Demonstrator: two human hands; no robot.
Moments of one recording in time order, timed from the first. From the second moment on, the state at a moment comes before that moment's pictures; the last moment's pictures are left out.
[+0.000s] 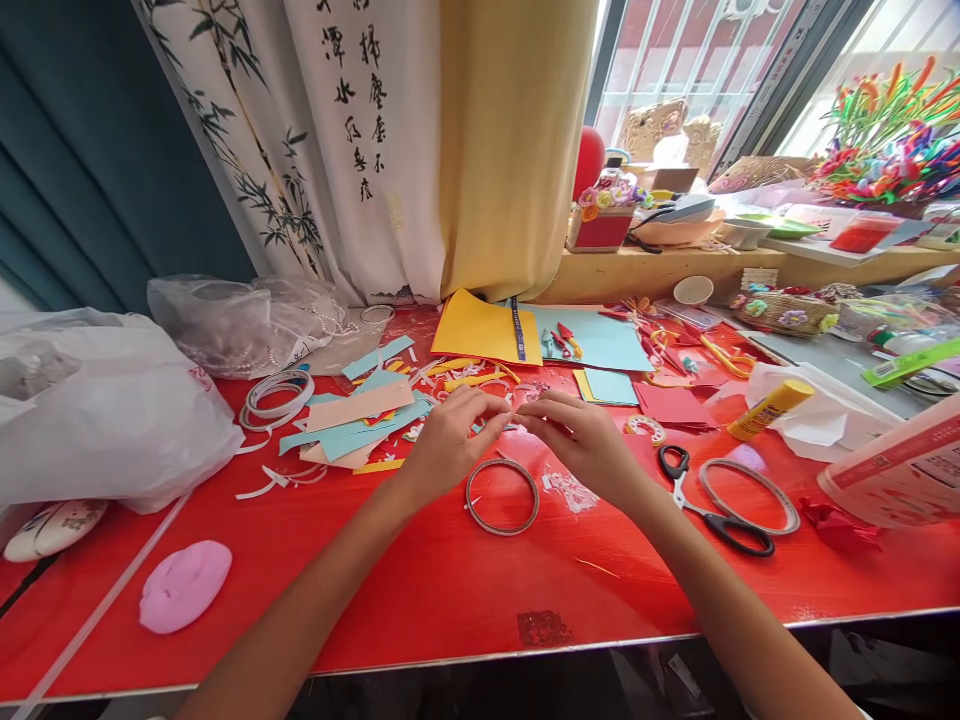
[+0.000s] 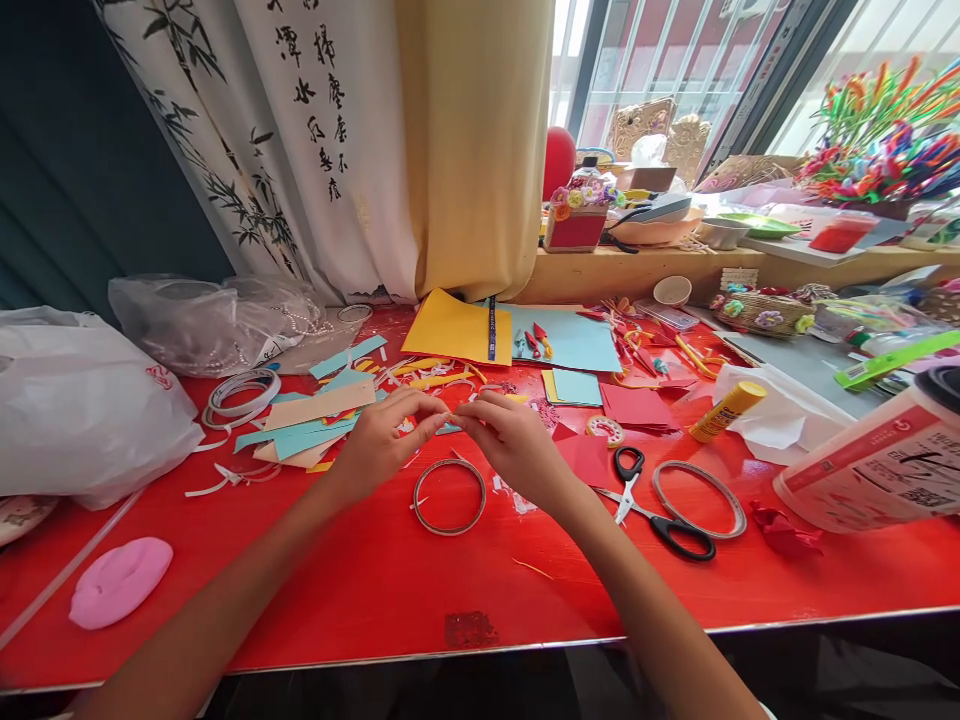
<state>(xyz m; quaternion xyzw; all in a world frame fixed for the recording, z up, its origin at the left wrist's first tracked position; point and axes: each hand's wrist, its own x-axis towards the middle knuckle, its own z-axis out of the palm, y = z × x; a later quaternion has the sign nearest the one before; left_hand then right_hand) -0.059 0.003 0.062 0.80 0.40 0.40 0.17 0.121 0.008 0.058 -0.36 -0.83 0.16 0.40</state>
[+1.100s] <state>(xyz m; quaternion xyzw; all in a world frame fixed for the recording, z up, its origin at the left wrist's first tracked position) -0.059 0.001 0.063 0.83 0.35 0.44 0.07 0.120 0.002 0.066 -0.38 -0.77 0.28 0.42</state>
